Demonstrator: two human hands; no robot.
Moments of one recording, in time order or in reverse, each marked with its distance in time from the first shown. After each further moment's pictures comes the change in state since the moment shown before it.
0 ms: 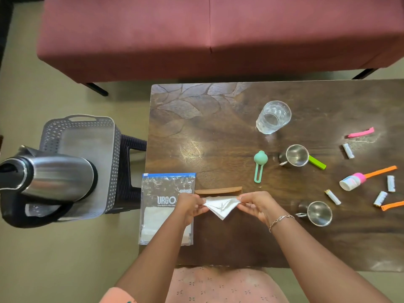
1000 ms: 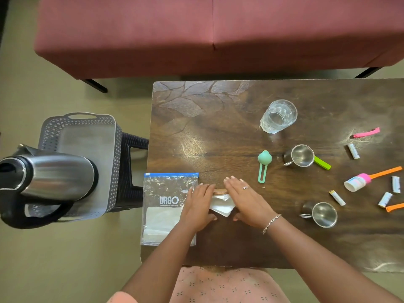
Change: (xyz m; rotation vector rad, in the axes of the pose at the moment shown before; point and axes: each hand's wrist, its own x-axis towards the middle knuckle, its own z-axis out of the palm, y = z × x) left_hand 0.020 -0.025 -0.004 1.401 0.020 0.853; right_hand 0.007 0.012 0.012 -1.845 -0.048 -1.115
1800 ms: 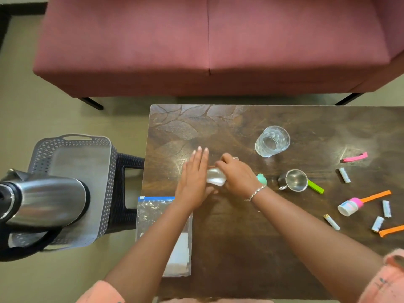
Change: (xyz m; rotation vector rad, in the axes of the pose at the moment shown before) left_hand 0.058 0.013 -0.101 0.003 0.362 0.082; right_hand 0.077 0.024 -0.107 0.086 0.233 0.080
